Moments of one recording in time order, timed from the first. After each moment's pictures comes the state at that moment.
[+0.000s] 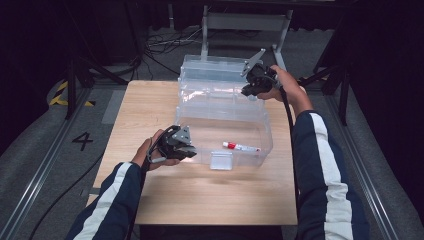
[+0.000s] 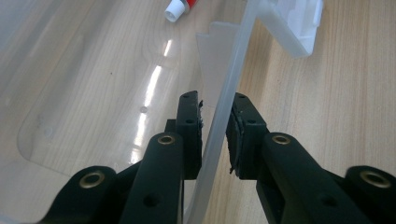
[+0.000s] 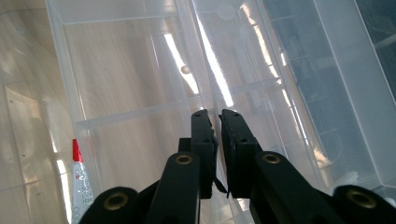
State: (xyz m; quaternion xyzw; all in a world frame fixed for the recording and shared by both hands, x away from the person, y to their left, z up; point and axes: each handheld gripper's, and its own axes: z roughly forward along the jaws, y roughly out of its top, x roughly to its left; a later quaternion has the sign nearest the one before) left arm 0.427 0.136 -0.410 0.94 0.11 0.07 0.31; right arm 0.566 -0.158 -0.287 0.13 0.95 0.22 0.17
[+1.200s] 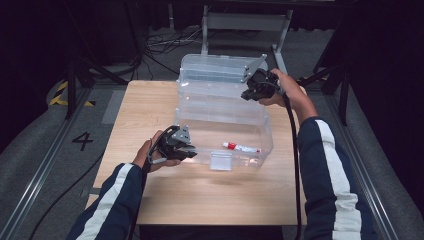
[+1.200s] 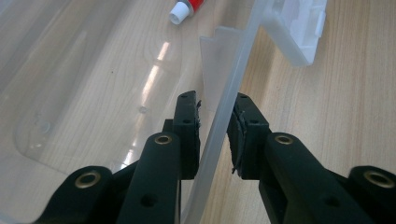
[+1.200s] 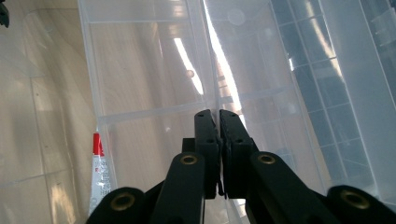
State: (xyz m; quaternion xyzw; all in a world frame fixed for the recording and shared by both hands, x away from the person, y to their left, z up) left arm 0.425 0.137 -0.411 0.94 0.13 0.07 0.32; right arm 0.535 -0.155 -0.280 0.10 0.95 0.23 0.18
